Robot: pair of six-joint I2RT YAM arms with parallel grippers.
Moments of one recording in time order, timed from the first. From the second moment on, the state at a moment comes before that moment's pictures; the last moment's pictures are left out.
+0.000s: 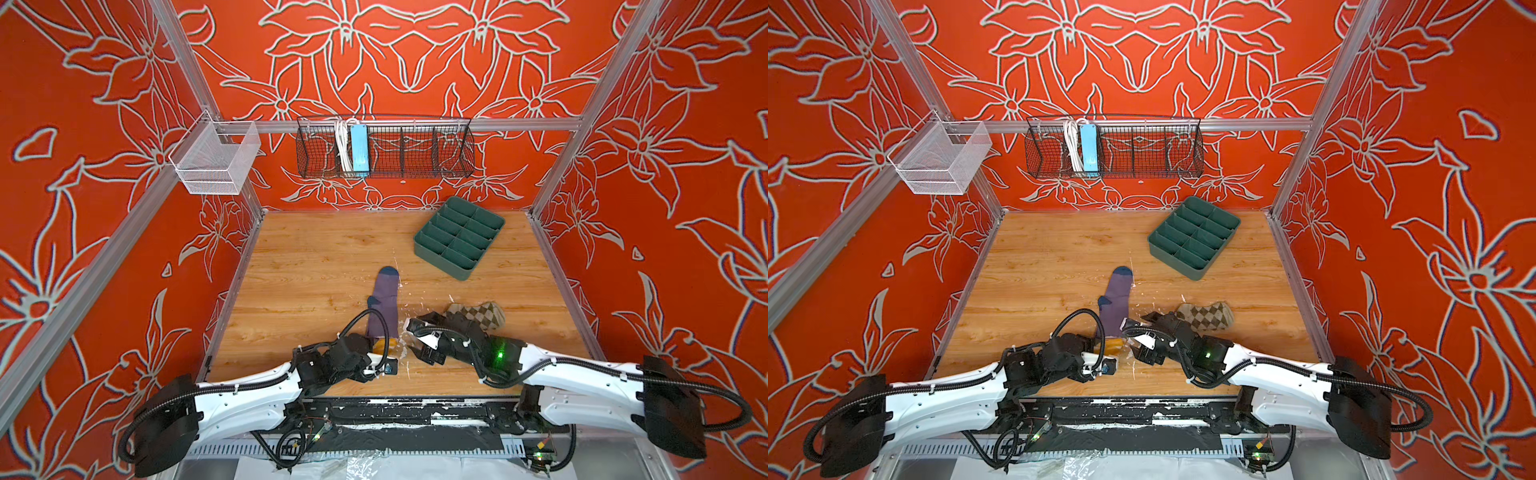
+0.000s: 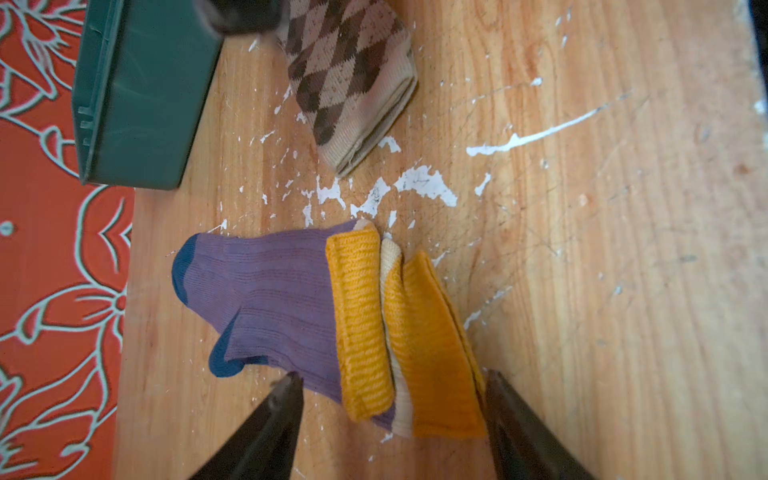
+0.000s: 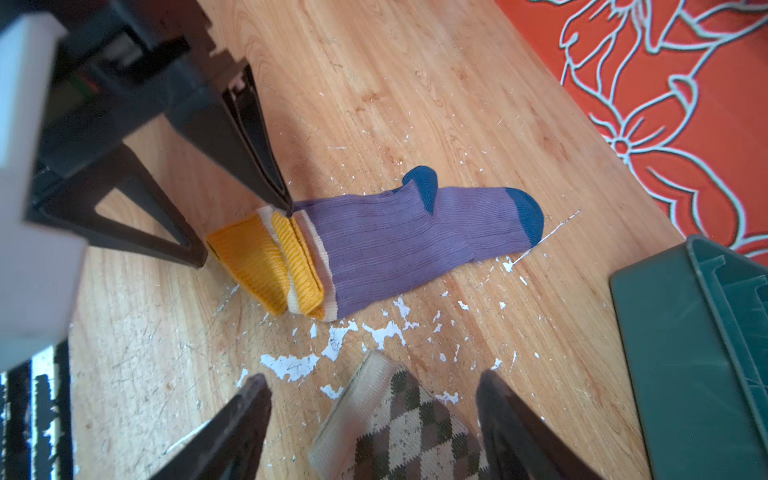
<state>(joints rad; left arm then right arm) -0.98 0.93 0.29 -0.12 -0.14 0.79 1.04 1.07 0.51 -0.01 0.12 -0.28</state>
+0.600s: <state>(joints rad) -0.98 1.13 0.29 0.09 -0.20 0.74 1.03 1.04 0.50 0.00 0.15 -0.27</state>
